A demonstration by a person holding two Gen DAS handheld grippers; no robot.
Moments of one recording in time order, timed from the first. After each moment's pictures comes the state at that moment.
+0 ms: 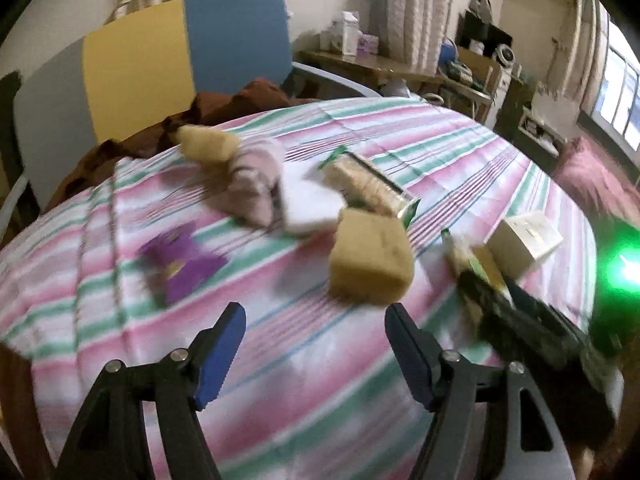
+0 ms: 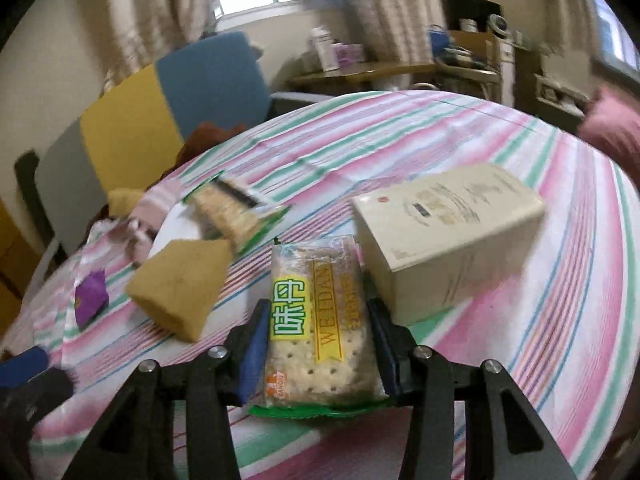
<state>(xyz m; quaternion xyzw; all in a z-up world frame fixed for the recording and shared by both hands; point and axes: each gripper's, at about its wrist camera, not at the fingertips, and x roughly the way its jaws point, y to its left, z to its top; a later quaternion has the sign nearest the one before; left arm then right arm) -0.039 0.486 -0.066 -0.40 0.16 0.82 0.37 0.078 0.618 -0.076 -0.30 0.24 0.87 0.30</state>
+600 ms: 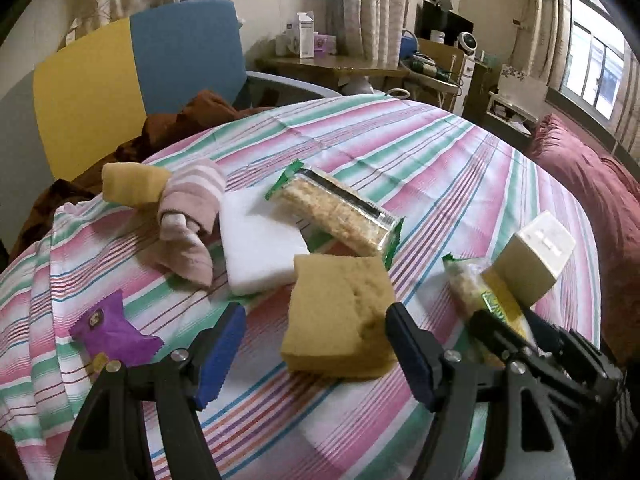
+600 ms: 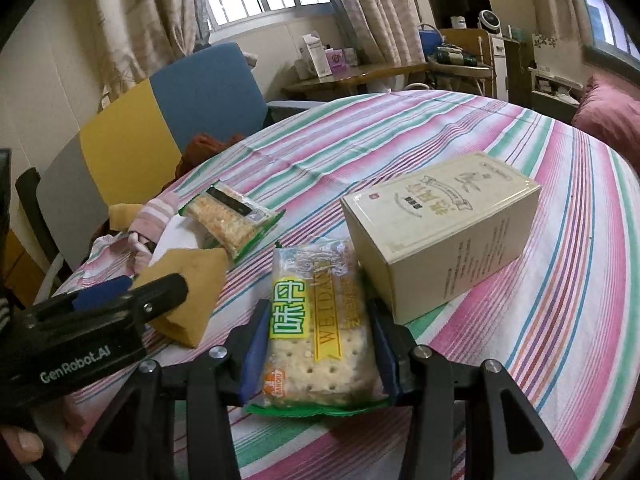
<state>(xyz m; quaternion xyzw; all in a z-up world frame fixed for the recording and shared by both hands) -0.060 0.530 -0.086 -0.38 0.18 0.80 0.43 0.082 0.620 -0.077 -0.28 0.25 0.87 0.31</state>
